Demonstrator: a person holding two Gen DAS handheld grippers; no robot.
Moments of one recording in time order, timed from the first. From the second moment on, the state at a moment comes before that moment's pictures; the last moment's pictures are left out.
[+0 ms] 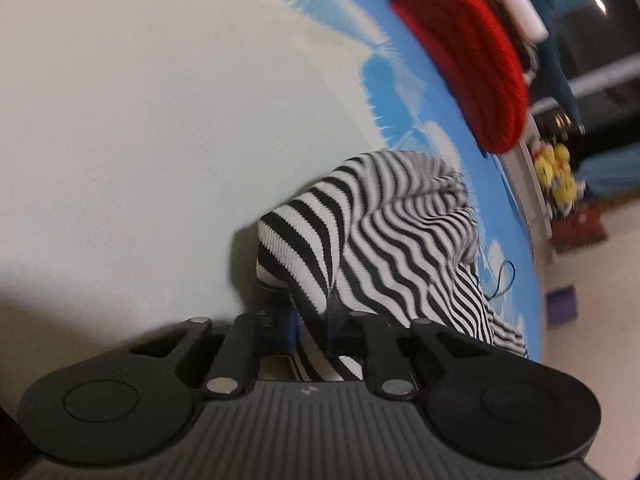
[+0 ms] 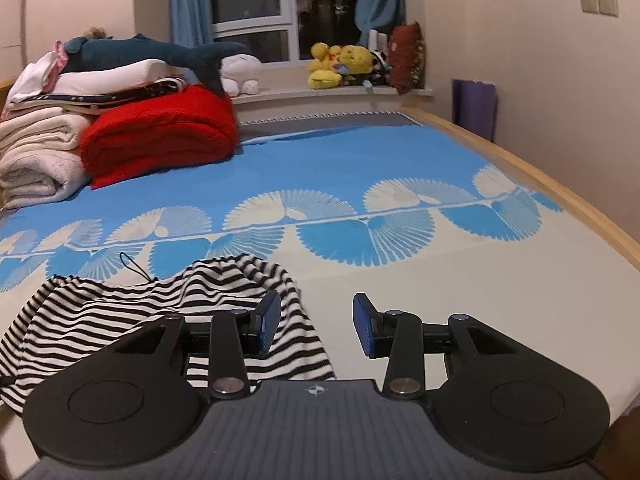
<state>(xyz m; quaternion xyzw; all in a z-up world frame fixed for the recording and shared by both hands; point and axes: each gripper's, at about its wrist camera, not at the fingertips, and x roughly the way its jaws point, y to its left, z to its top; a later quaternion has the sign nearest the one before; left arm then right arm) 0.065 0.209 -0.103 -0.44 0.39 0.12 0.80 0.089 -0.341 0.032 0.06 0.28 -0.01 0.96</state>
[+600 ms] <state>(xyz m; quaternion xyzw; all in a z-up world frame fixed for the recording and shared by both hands) 0.052 0.181 0.010 -0.20 0.38 0.15 0.89 0.101 -0.349 0.029 0.10 0.29 -0.02 0.95</state>
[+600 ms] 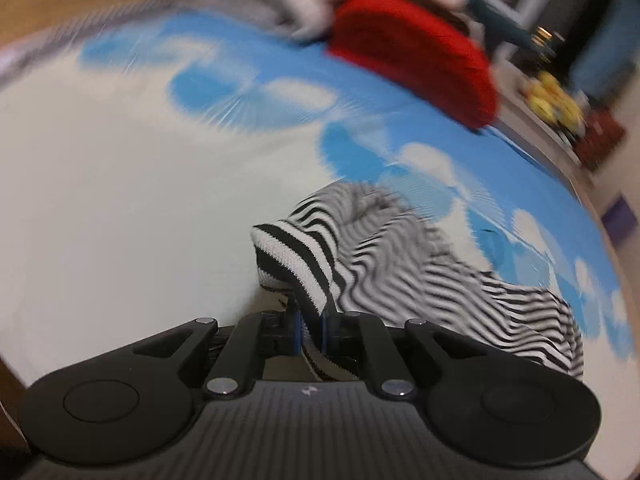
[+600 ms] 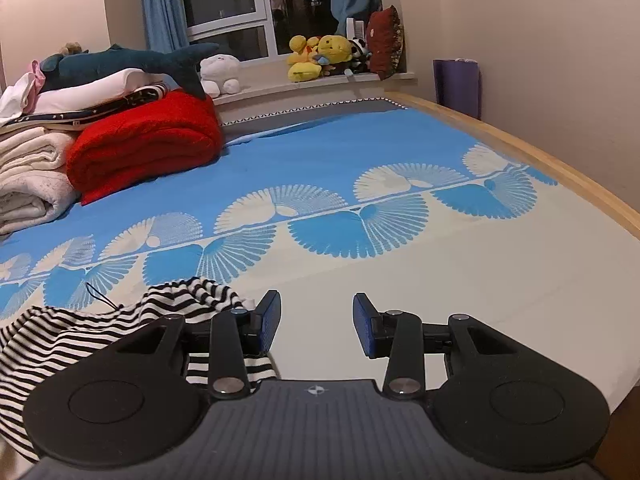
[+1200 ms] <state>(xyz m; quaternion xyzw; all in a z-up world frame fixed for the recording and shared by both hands) 0.089 -0.197 0.018 0.08 0.44 -0.32 0.84 0.093 -0.400 0.033 0.15 0.28 -0.02 0.95</state>
